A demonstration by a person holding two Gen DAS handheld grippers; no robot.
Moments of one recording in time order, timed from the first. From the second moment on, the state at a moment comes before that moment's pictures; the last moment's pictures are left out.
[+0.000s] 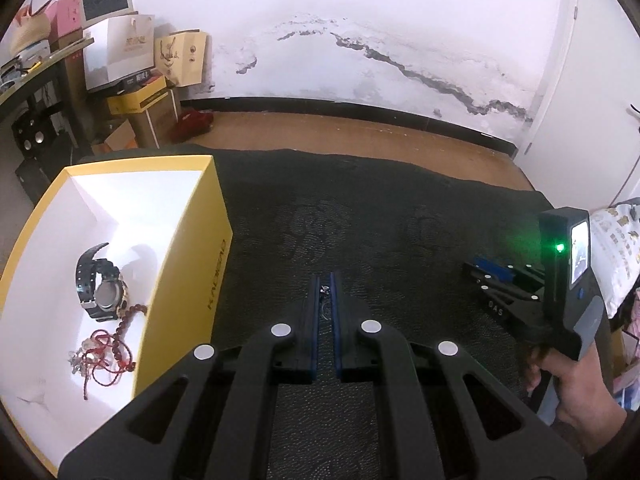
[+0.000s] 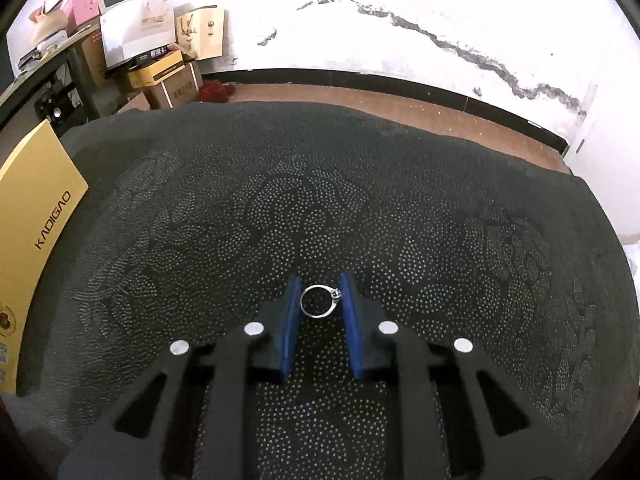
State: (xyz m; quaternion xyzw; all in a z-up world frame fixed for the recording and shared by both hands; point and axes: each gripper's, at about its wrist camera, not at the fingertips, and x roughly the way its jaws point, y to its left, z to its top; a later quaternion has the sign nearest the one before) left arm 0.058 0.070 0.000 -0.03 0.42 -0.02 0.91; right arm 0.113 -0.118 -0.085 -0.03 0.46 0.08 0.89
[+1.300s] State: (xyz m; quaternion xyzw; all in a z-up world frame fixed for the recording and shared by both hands) left arm 0.003 0.285 0.002 -0.06 0.43 0.11 0.89; right arm -0.018 0.150 0.096 -0.08 0.36 0.25 0.89
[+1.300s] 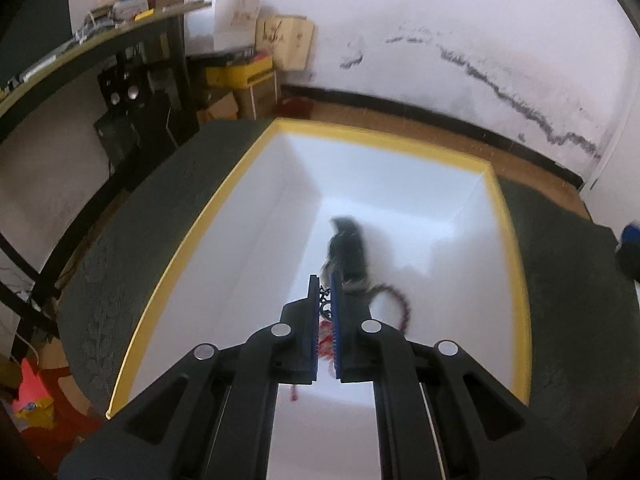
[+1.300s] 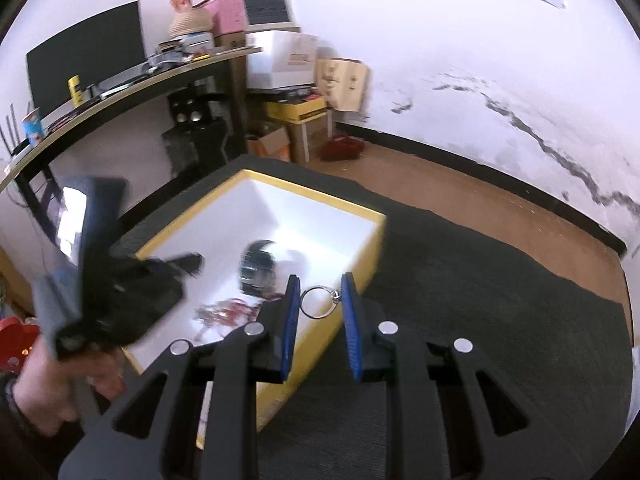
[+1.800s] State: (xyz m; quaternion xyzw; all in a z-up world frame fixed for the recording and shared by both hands) left arm -0.007 0.325 -0.034 -0.06 0.48 0.11 0.87; right arm -0.024 0.221 0.088 -0.10 0.38 0.27 0.88
